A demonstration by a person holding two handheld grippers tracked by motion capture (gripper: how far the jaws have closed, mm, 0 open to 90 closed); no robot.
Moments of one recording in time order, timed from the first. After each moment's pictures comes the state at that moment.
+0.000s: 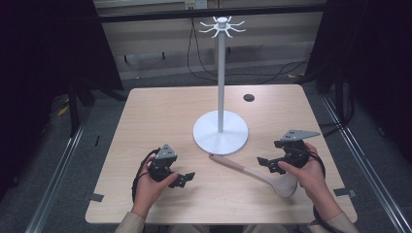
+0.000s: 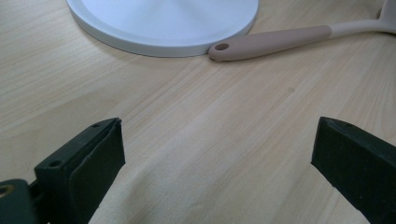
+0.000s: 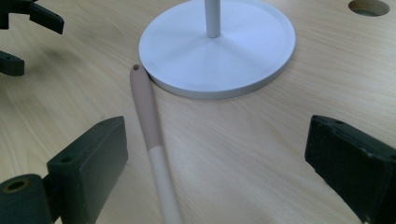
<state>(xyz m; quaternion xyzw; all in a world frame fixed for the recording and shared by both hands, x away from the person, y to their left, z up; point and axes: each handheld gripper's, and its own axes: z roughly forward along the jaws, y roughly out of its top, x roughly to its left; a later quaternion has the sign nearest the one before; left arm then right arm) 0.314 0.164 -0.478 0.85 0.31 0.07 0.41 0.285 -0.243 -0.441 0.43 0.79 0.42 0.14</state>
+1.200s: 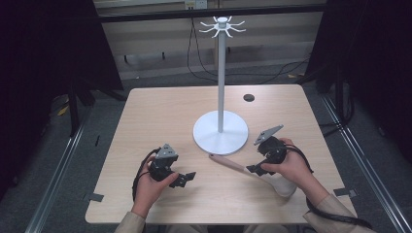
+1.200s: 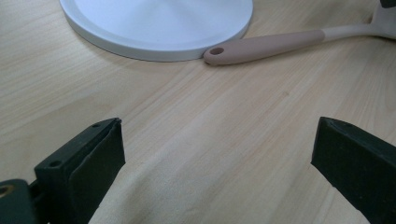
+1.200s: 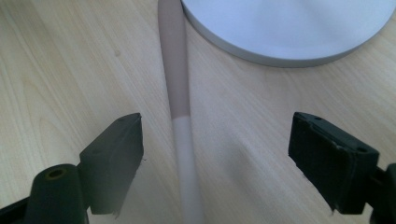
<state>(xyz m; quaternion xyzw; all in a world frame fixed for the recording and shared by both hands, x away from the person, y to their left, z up) 0.314 0.163 -0.476 0.85 0.31 0.07 0.41 0.309 -0.195 -0.440 0.34 0.90 0.27 0.08</state>
